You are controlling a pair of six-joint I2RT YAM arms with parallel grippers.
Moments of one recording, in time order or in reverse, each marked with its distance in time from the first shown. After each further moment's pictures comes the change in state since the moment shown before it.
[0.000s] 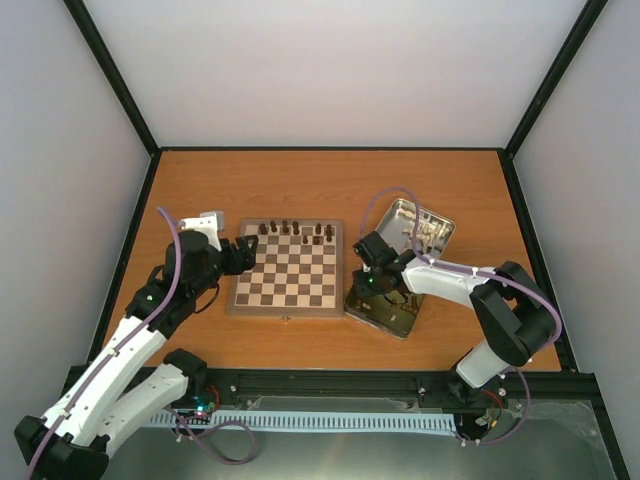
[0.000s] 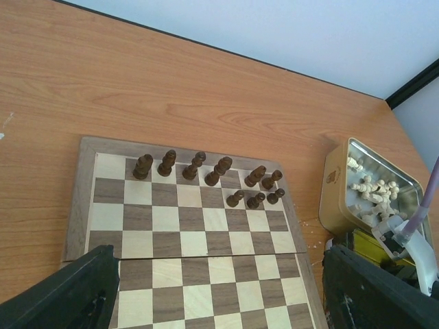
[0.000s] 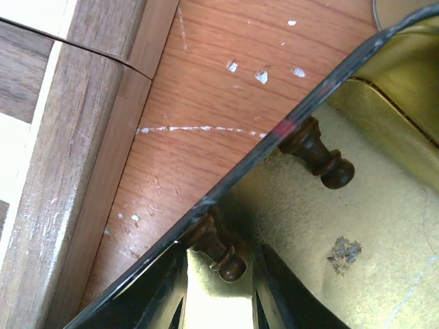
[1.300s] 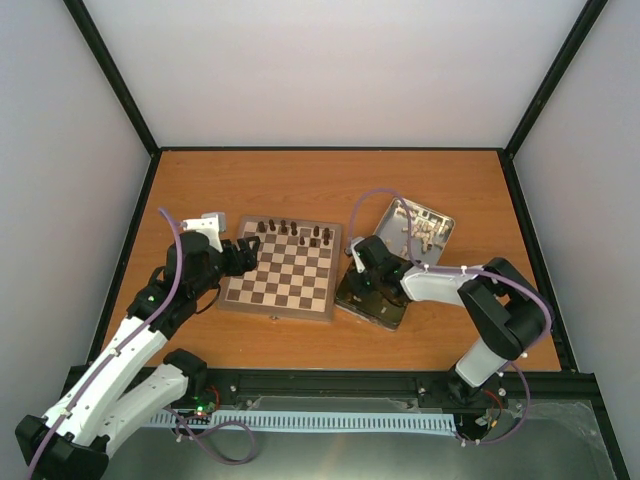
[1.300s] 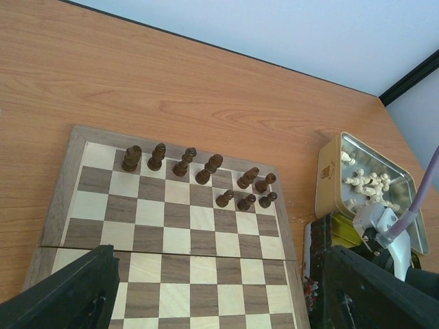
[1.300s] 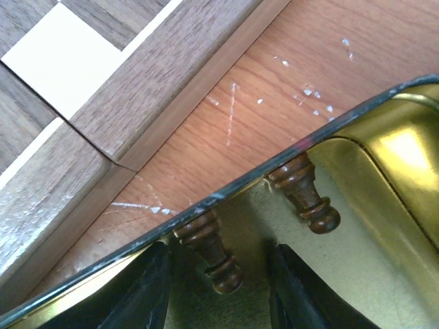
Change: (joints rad) left arm 0.000 0.001 -0.018 0.023 0.021 0.000; right arm -0.001 0.042 -0.114 0.368 0.015 -0.277
